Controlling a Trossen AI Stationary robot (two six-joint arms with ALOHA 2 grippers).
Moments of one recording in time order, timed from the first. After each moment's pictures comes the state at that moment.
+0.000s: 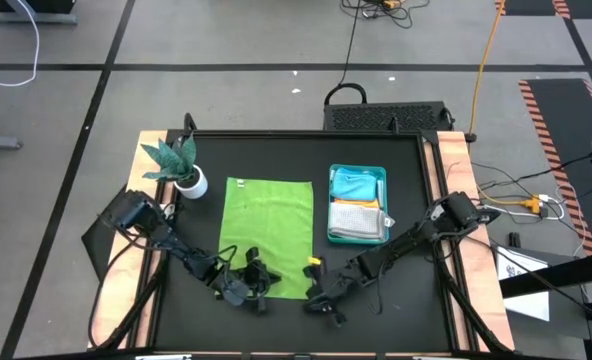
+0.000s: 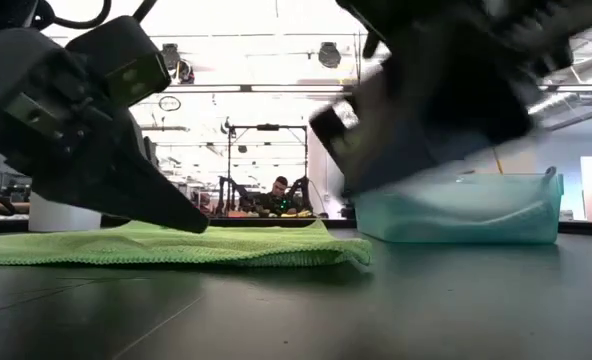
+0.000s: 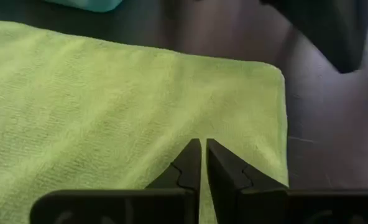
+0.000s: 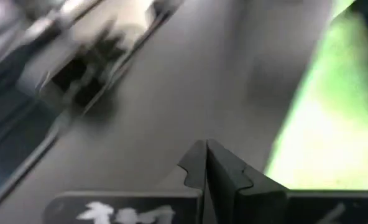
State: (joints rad) left arm -0.61 1.87 0.68 0.55 -0.56 -0.55; right arm 0.46 1.97 1.00 0.34 -0.14 0.08
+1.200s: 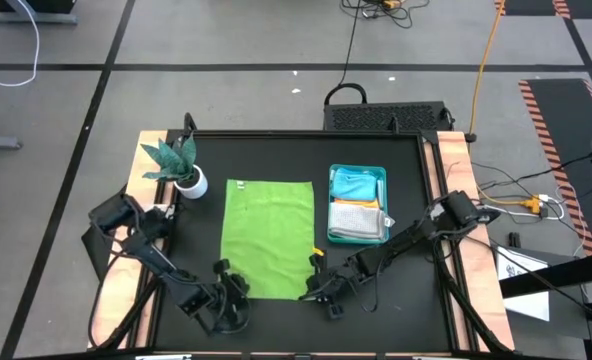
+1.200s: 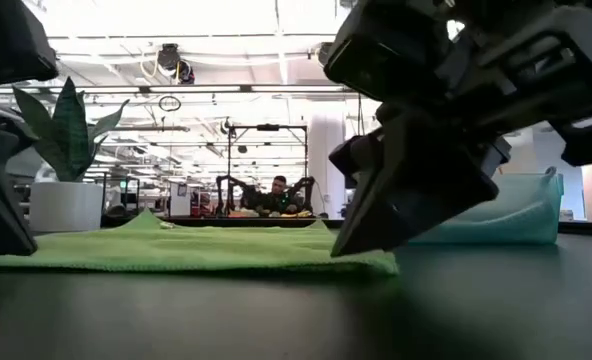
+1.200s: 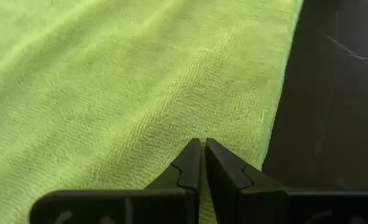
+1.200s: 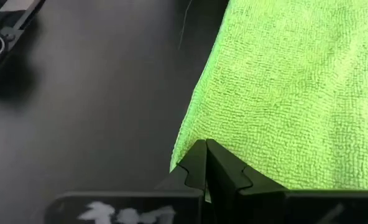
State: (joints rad) left arm -0.85 1.81 0.89 -0.39 -0.60 -1.09; right arm 0.44 1.97 1.00 0.17 0.02 0.17
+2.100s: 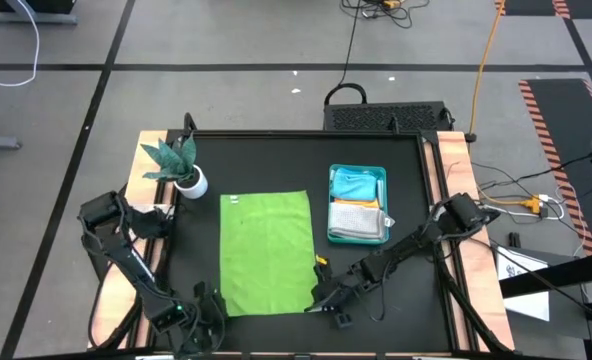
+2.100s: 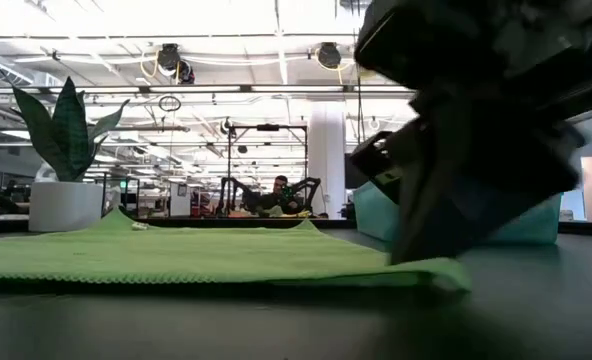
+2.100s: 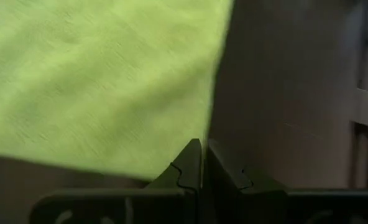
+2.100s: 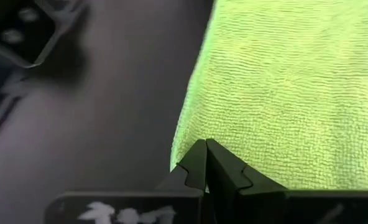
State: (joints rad) left arm -1.04 1.75 0.94 -0.45 -0.45 -1.29; right arm 0.50 1.96 1.01 0.11 -0.03 0.22
